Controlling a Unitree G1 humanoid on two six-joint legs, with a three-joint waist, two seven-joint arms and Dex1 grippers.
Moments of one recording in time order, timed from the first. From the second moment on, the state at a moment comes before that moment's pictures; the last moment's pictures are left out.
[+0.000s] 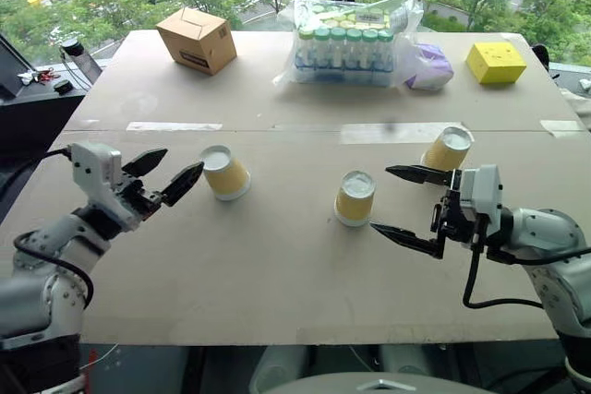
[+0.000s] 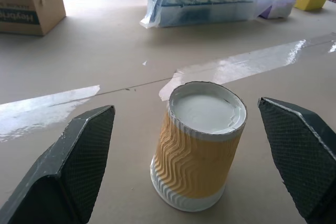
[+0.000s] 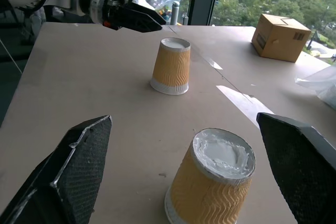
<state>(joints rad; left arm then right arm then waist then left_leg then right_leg) -0.06 0.72 0.40 -0.12 -0.65 0.42 -0.76 -0.06 -0.63 -0.03 -0.58 0.53 0.30 0.93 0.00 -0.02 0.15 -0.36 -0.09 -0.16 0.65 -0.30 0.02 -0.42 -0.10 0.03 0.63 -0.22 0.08</state>
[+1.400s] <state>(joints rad) -0.23 0.67 0.11 -0.28 -0.65 0.56 -0.95 -0.01 -0.79 -0.30 -0.61 0.77 0.34 0.97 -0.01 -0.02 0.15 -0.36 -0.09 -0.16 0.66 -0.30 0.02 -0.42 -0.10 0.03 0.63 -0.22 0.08</state>
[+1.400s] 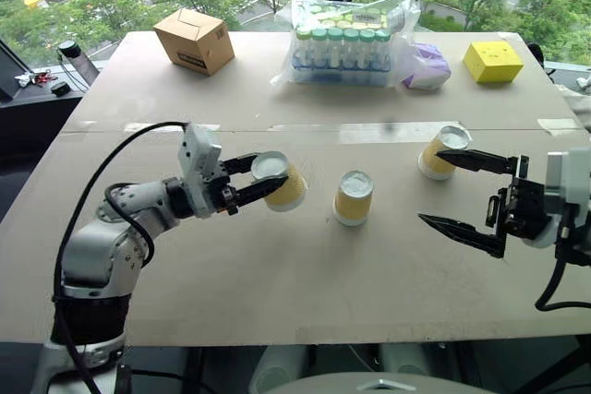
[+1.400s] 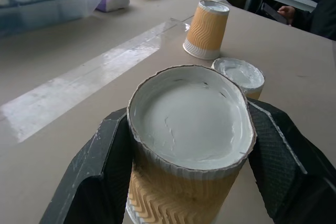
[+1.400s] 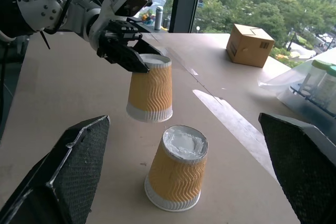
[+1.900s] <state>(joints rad) -0.30 0.58 -0.04 -0.07 -0.45 0.29 -1.04 0.00 -0.78 -0.27 -0.66 0.72 0.34 0.90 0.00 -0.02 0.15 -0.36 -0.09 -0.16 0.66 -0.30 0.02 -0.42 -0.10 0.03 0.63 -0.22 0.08</state>
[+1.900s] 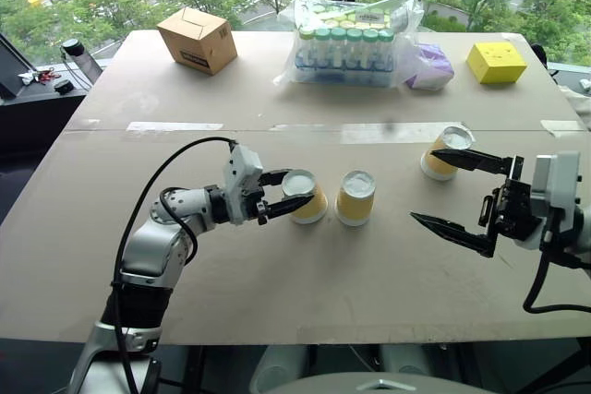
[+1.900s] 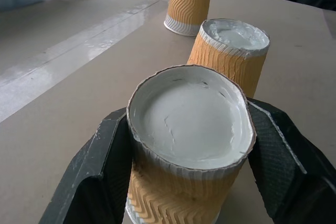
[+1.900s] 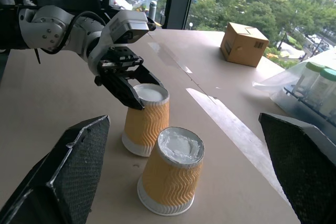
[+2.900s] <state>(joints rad) -0.39 0.49 -0.08 0.07 -0.37 0.17 -1.11 0.11 -0.77 -0.29 -0.67 0.67 0.30 0.91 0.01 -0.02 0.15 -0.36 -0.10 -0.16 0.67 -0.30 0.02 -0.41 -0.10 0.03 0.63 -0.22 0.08</state>
